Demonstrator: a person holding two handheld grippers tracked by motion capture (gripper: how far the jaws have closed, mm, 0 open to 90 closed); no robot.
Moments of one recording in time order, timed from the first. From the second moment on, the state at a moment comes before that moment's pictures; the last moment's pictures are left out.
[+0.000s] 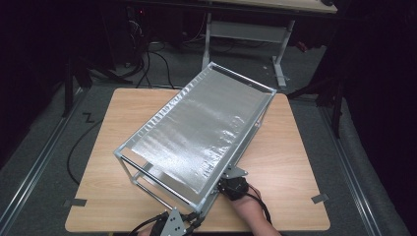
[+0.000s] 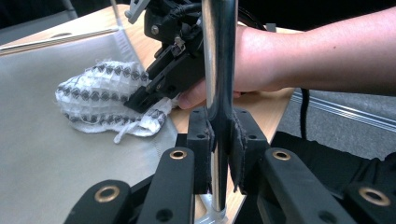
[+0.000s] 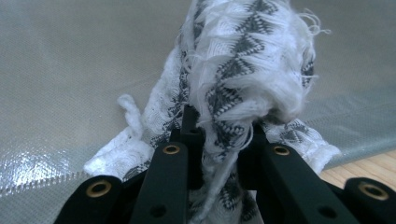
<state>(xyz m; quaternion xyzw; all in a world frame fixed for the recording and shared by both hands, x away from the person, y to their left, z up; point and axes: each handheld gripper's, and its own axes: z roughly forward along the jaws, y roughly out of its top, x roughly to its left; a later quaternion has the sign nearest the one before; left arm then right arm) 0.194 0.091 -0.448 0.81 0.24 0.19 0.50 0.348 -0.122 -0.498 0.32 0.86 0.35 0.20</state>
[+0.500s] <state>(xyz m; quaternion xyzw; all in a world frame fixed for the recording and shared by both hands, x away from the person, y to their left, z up) 0.197 0.118 -0.448 0.80 0.26 0.22 0.49 0.344 -0.124 -0.497 0.33 0.86 0.34 0.19</state>
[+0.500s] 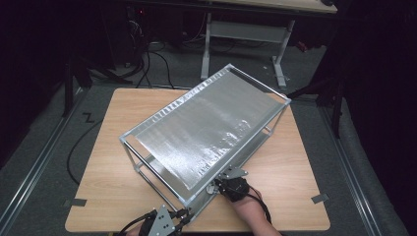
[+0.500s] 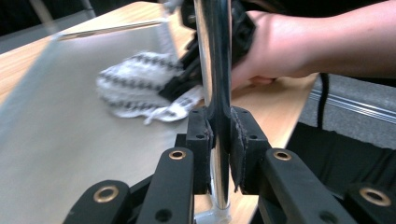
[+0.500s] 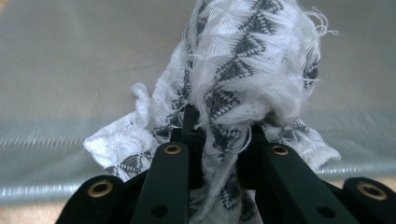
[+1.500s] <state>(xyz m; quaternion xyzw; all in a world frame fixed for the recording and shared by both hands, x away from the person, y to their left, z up) 0.222 0.145 -0.449 0.79 0.31 0.25 0.47 0.324 -0.141 -0.496 0.33 0.86 0.34 0.20</state>
